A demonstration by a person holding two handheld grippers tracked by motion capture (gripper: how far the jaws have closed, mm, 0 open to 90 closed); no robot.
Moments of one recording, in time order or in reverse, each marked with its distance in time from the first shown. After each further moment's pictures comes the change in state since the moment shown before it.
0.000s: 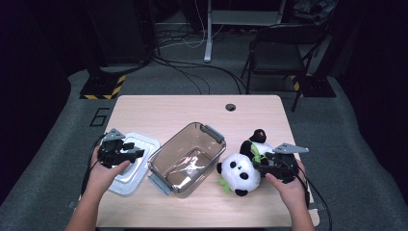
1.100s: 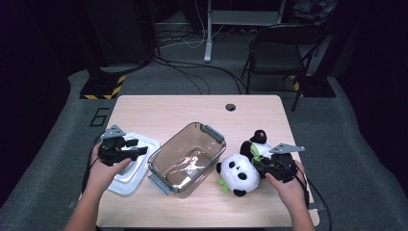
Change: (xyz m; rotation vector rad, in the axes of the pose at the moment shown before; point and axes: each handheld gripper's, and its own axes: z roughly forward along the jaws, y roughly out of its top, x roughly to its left) left arm -0.009 0.016 -0.011 -0.069 -0.080 0.022; right arm 0.009 0.006 -0.003 0.074 -0.012 -0.025
